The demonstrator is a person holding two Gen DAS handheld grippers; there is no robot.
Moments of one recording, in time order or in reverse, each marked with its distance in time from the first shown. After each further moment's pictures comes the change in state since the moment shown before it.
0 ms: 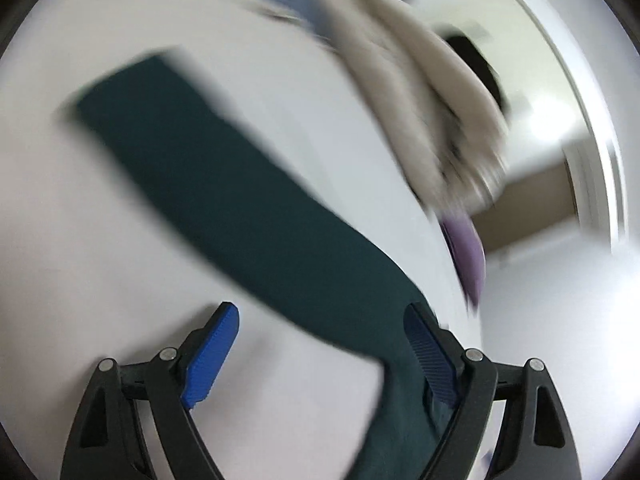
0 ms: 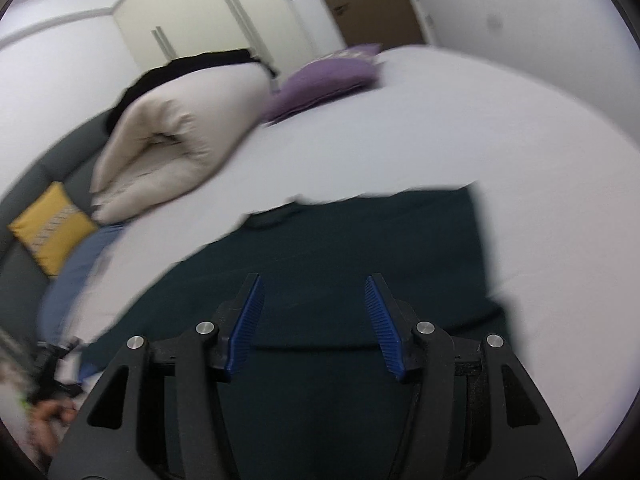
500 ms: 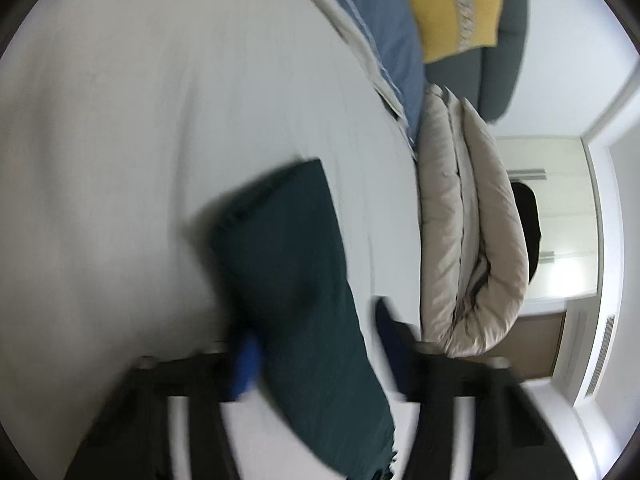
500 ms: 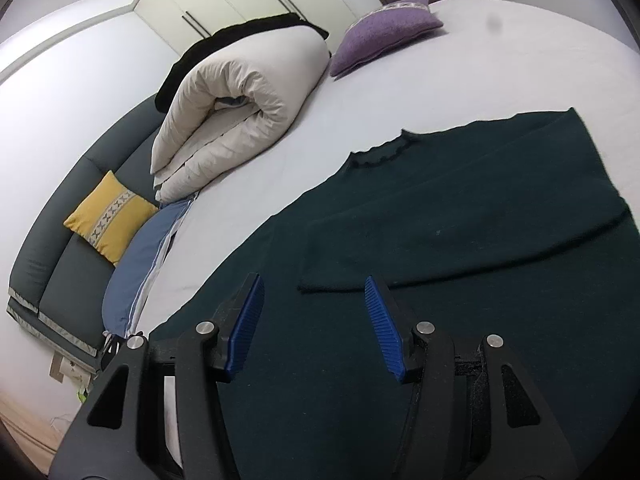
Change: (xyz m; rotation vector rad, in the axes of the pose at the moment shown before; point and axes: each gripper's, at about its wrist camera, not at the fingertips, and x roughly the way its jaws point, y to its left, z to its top) left arm -0.003 0.071 0.088 -0.398 -0.201 -0.017; right arm 0.014 0.070 -0.041 0.057 0.077 0.131
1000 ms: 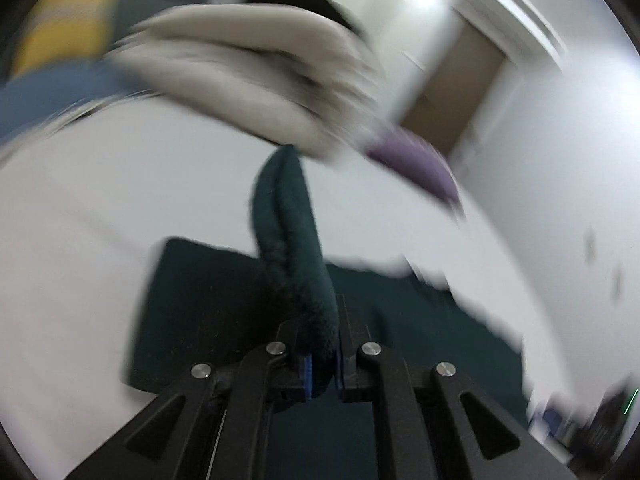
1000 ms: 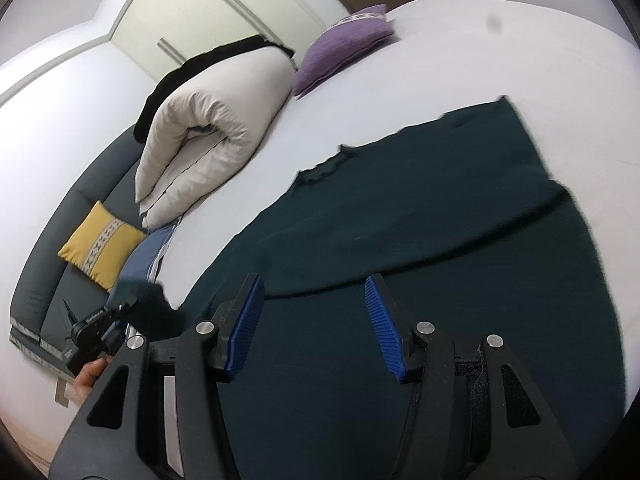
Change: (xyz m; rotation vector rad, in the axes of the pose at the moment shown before) left arm 0.039 -0.181 -0.313 1.250 0.283 -0.038; right arm -0.043 -0.084 0.002 0.108 -0.057 -0.036
